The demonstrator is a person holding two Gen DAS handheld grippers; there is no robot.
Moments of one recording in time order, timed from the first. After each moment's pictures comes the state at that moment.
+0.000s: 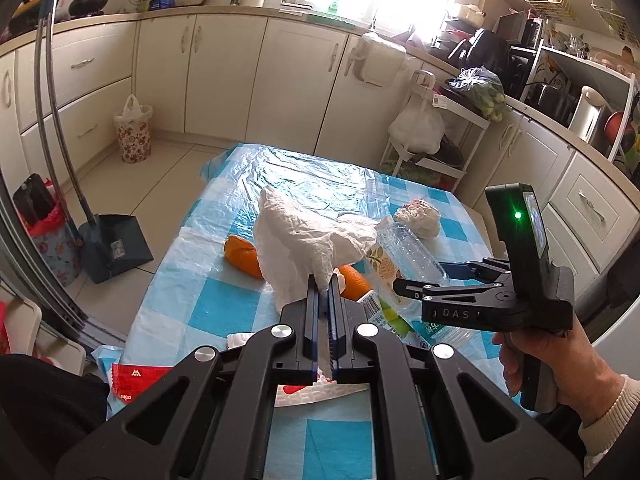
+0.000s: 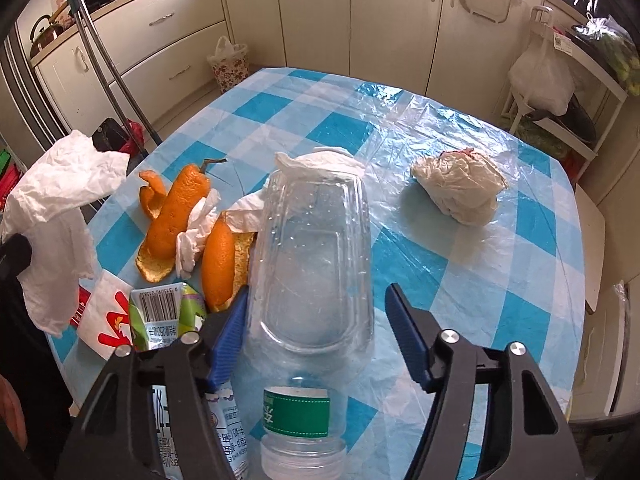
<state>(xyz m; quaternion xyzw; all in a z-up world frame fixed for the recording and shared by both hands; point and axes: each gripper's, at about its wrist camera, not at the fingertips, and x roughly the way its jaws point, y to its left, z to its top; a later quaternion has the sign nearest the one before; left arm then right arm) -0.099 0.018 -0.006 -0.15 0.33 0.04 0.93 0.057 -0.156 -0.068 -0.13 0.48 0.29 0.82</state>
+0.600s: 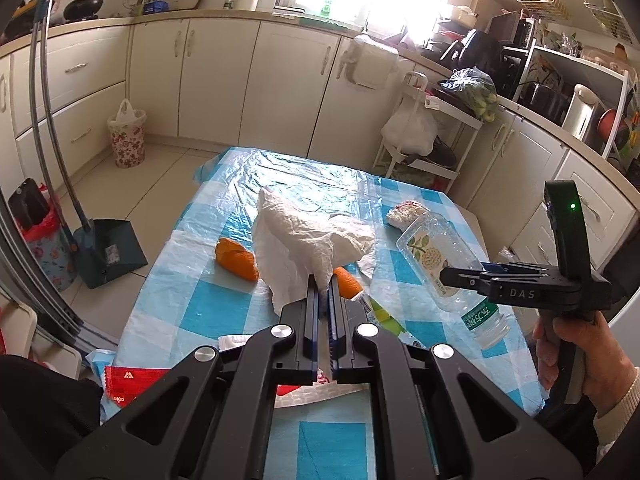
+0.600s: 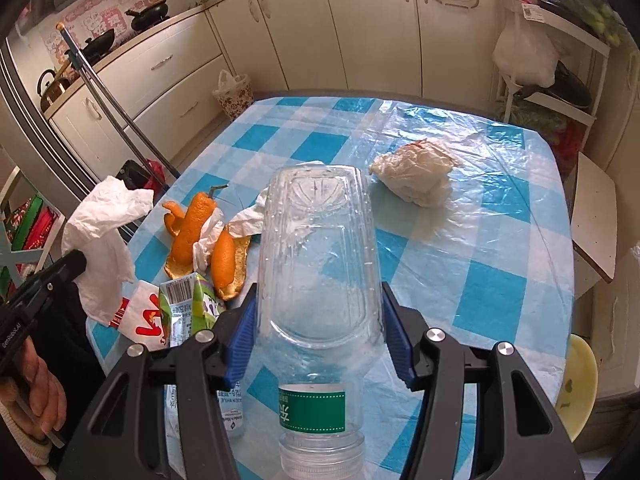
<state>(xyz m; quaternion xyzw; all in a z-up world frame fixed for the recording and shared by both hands) -0.100 0.012 -0.007 -0.14 0.32 0.02 0.93 0.055 -0.219 -0.042 -0.03 0.47 0.31 0.82</state>
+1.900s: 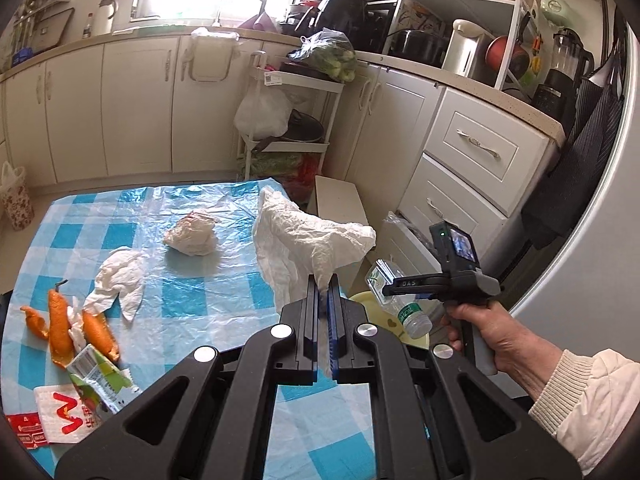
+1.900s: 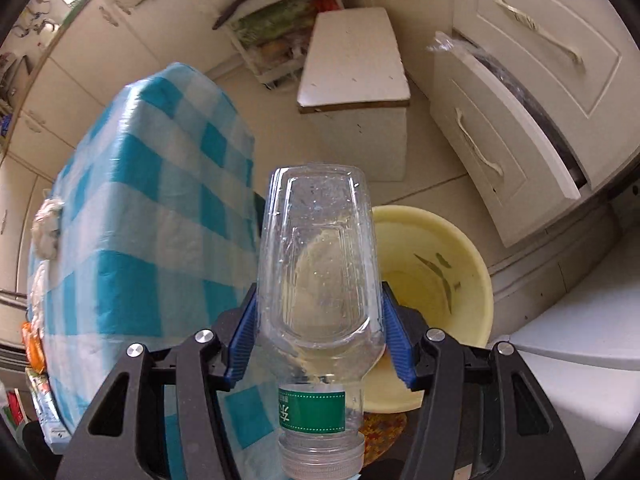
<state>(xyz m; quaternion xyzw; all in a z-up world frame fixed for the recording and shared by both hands) -0.042 -0.210 0.034 -0.07 0.32 -0.17 0.93 0.127 -0.501 -0.146 0.15 0.58 0.01 0.80</state>
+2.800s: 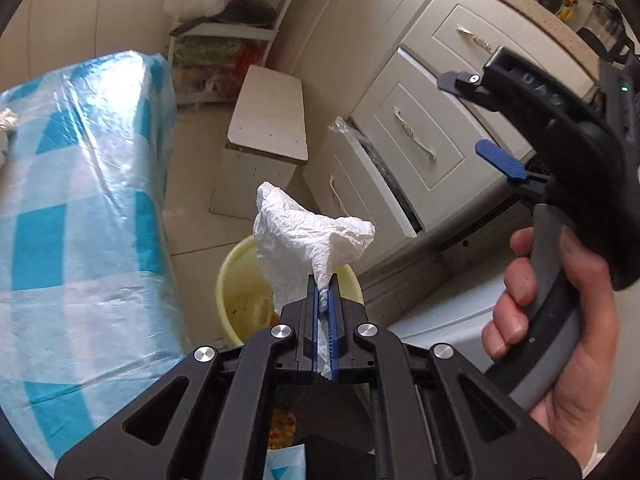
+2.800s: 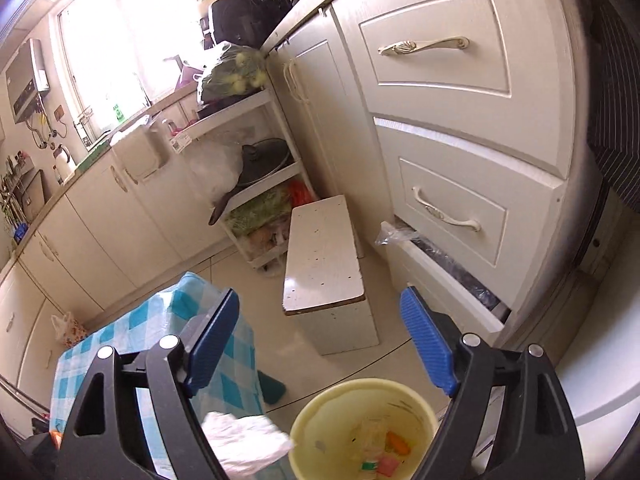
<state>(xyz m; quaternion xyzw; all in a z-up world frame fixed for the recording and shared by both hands) 0.080 -0.389 -0.086 -0.12 0.49 -0.25 0.83 0.099 -0.565 -0.013 0.19 0.30 -0.08 0.93</state>
